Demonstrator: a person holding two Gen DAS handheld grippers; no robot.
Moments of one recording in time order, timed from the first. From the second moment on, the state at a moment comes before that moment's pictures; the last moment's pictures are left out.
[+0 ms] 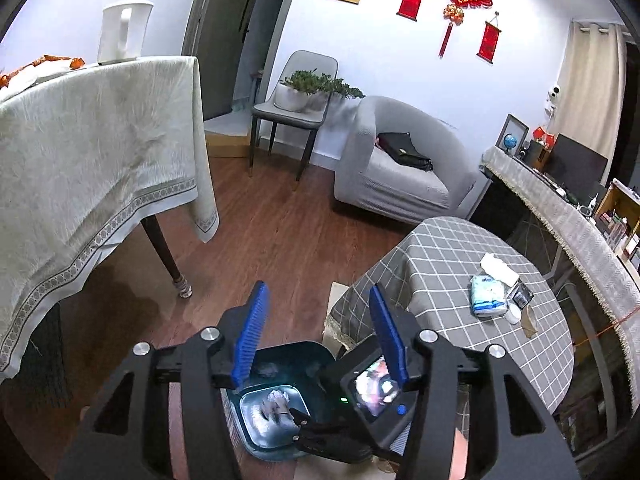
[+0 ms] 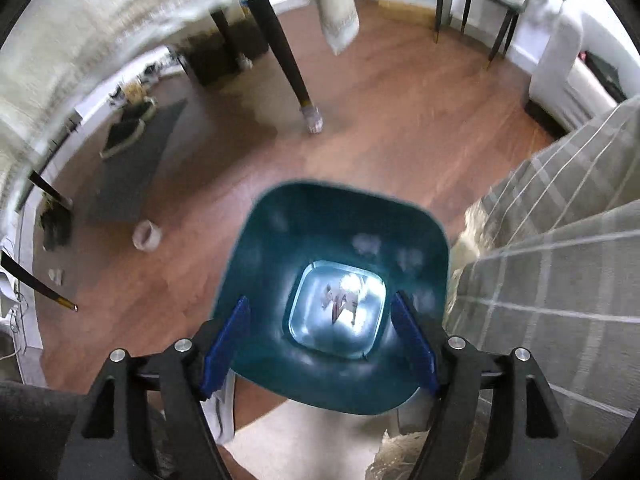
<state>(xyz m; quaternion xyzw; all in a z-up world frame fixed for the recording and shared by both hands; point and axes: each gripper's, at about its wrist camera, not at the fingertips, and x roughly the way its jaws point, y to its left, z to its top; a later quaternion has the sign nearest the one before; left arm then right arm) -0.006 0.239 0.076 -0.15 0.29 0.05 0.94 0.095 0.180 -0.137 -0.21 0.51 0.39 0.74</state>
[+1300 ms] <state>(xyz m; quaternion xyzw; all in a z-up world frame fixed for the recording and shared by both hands) 0.097 0.069 0.035 -0.14 0.32 -0.07 0.93 0.146 -0.090 0.014 -0.06 0.35 0.29 0.89</state>
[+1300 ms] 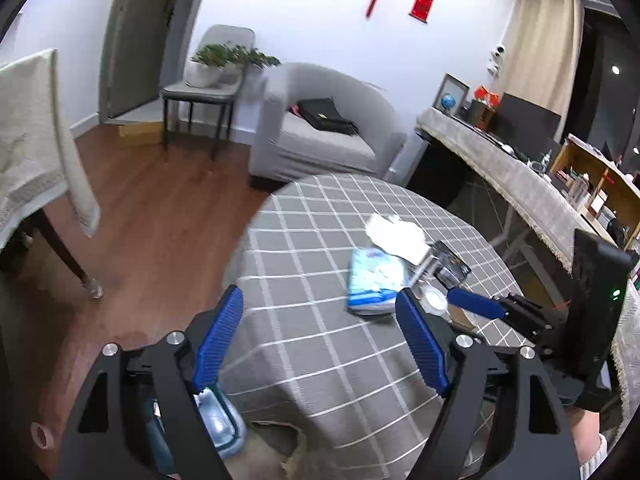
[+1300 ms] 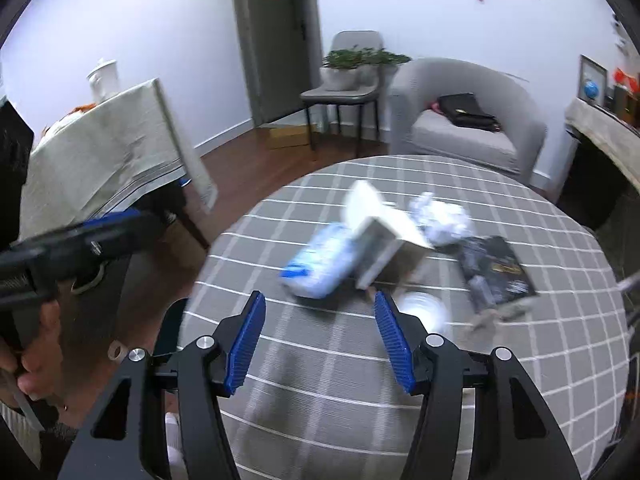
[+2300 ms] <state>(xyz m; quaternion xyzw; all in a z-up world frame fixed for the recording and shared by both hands) 0.200 0.003 -0.026 -0.15 0.40 -0.11 0.90 0.182 -0.175 -0.024 0.00 0.43 0.27 0.86</state>
